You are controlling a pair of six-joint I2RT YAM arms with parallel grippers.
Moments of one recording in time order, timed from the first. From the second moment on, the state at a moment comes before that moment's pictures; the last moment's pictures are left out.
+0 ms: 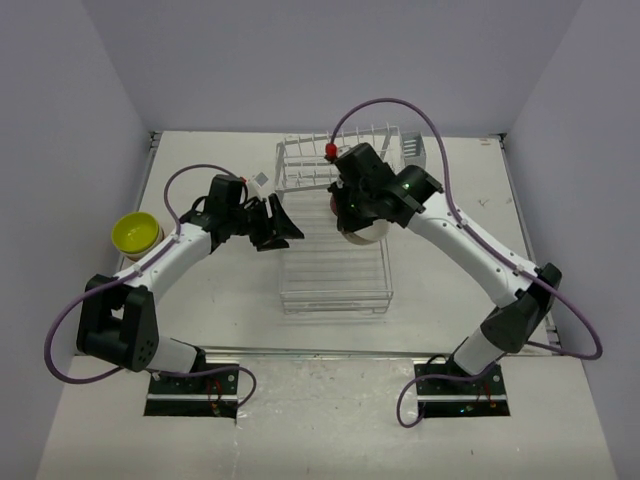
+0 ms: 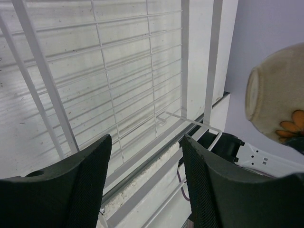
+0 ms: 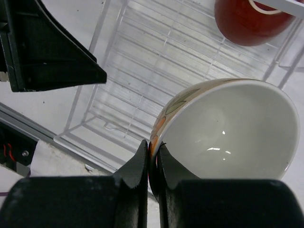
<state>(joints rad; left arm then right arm) -0.31 1.43 0.97 -0.33 0.63 -0.72 0.80 1.64 1.77 -1.05 0.09 0.35</state>
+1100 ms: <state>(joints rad) -0.31 1.30 1.01 -0.44 0.58 -0.69 -0.14 1.78 1.39 -0.86 0.09 0.44</state>
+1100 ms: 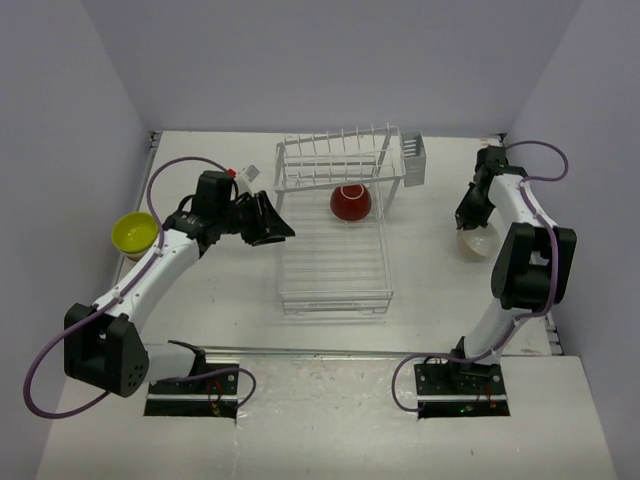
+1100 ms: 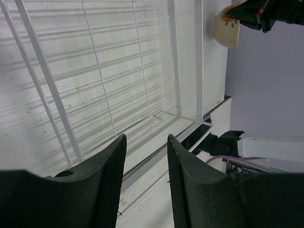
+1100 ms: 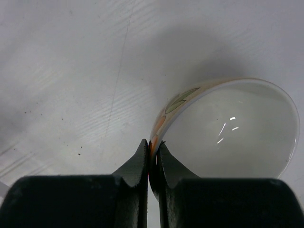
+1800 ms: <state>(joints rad) -0.31 1.30 1.05 -0.49 0.56 -0.69 -0.13 1.91 1.43 -0.82 0.14 0.40</state>
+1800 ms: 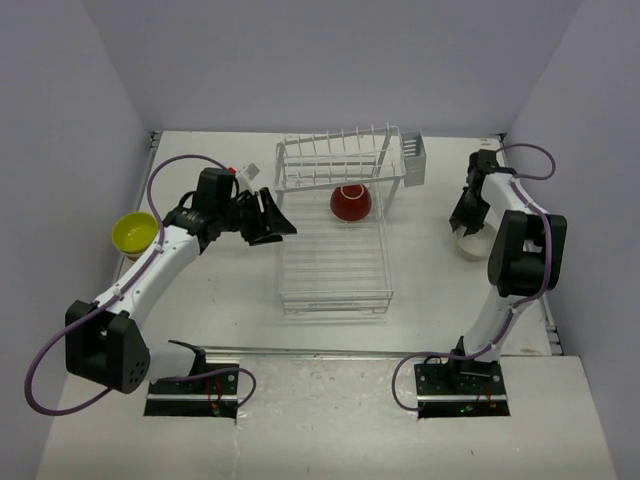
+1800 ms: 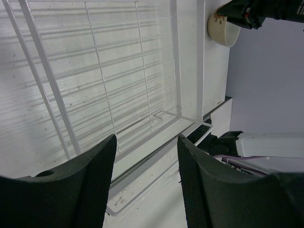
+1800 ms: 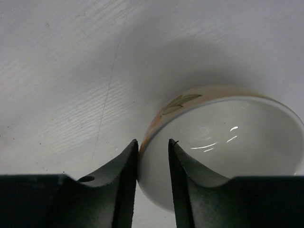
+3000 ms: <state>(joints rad) -0.31 1.24 1.05 -0.55 0.47 -0.62 0.16 1.43 1.38 -0.83 0.09 0.35</state>
